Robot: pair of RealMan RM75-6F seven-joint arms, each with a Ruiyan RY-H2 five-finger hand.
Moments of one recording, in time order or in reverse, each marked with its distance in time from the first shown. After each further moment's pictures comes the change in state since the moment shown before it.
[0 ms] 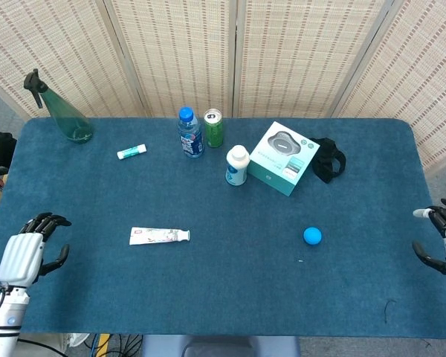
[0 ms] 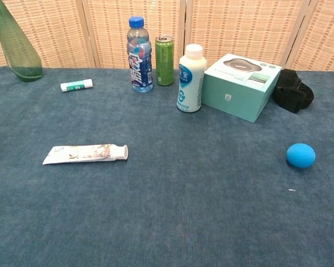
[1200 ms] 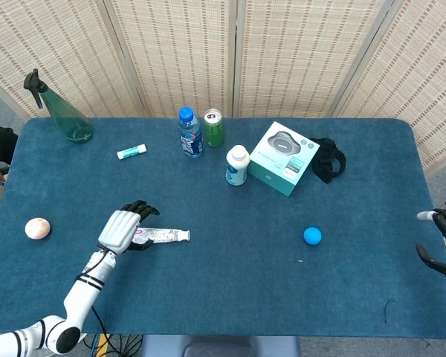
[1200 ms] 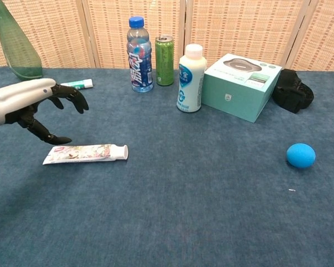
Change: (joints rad) left arm -0.350 -0.407 -0.059 0.331 -0.097 -0.335 0.063; right arm -0.011 0.010 -0.012 -0.012 0.022 -0.006 -0.003
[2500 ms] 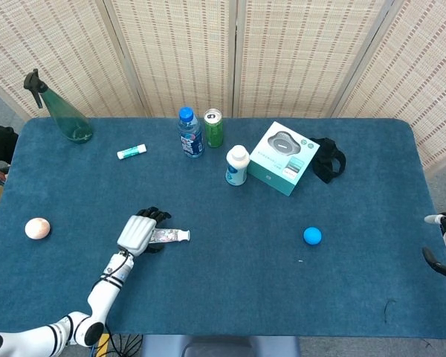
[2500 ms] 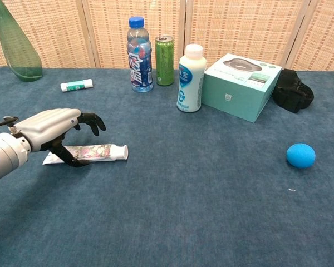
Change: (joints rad) left arm -0.043 -0.231 0.043 0.310 0.003 -0.003 -0.010; right arm -0.023 0.007 -0.007 -0.005 0.006 0.015 0.003
